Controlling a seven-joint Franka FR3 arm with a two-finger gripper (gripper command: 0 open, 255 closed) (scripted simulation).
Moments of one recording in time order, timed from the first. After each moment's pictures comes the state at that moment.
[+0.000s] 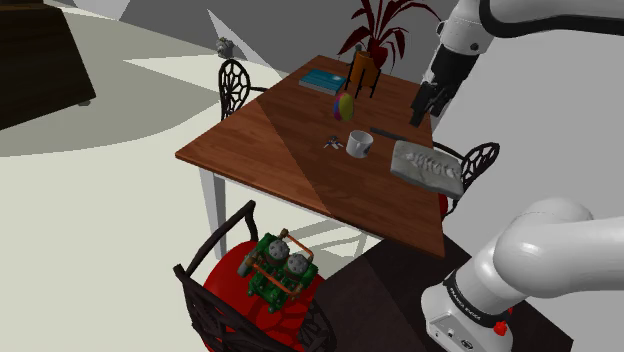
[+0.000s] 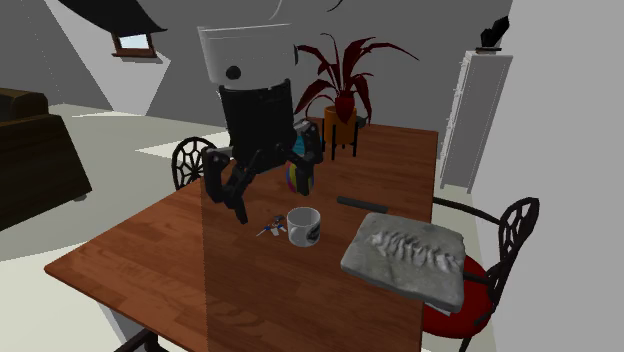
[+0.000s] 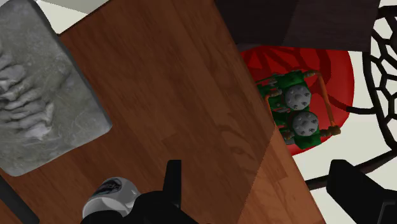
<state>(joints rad) -0.02 -0.76 -0.04 -2.44 -0.11 1.70 -0.08</state>
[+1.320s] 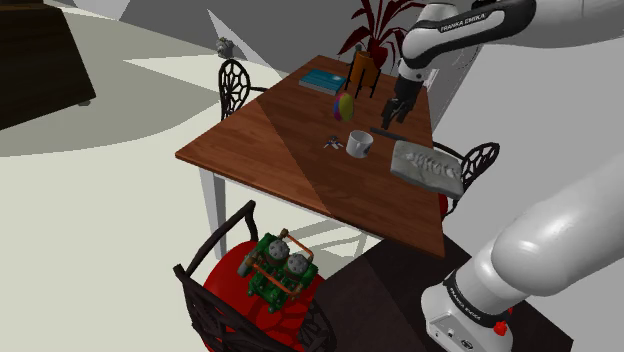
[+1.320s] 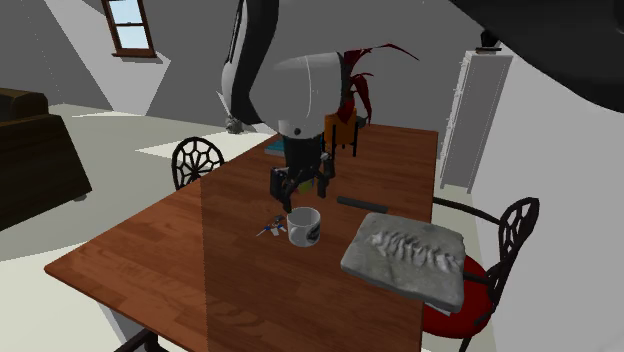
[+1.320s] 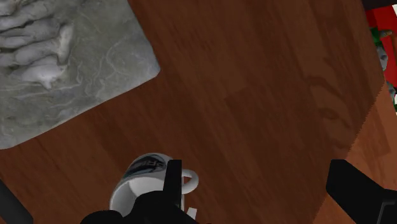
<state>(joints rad) -0.05 -0.12 -0.29 -2.21 -0.07 2.08 -0.39</state>
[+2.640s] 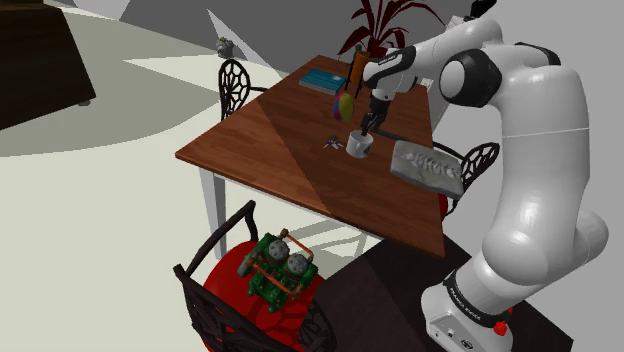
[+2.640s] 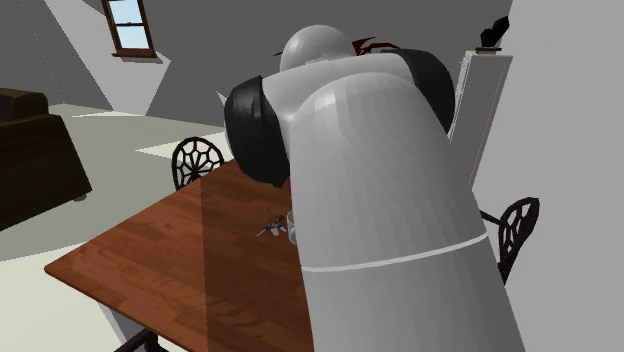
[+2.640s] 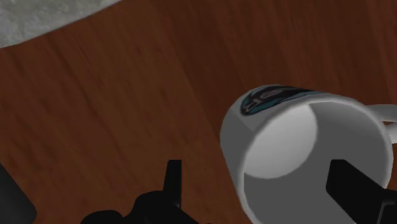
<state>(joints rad) -0.25 0.69 -0.28 -1.47 0.22 2.07 -0.71</state>
